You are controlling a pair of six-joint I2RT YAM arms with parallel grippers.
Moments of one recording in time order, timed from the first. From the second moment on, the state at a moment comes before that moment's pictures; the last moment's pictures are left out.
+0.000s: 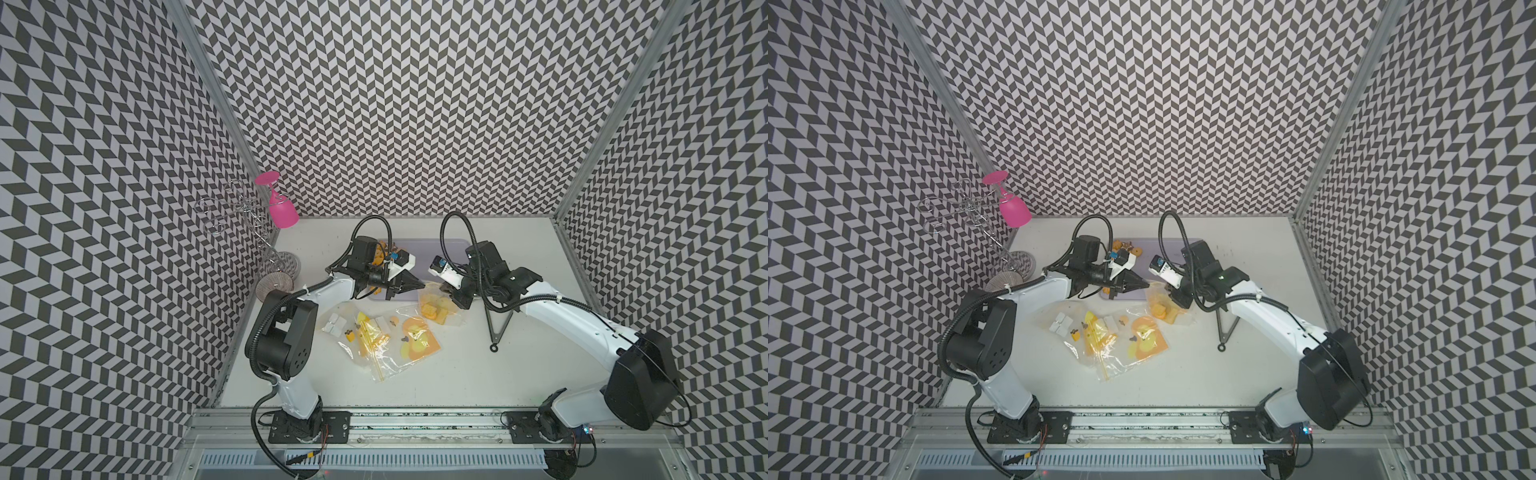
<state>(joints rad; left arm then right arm) -0.38 1.75 1.08 0.02 1.24 0.61 0.58 1.46 1.14 -0.51 -0.29 -0.49</state>
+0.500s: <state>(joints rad) -0.38 1.75 1.08 0.01 1.25 0.62 0.58 1.48 1.12 -0.45 -0.34 -0.49</state>
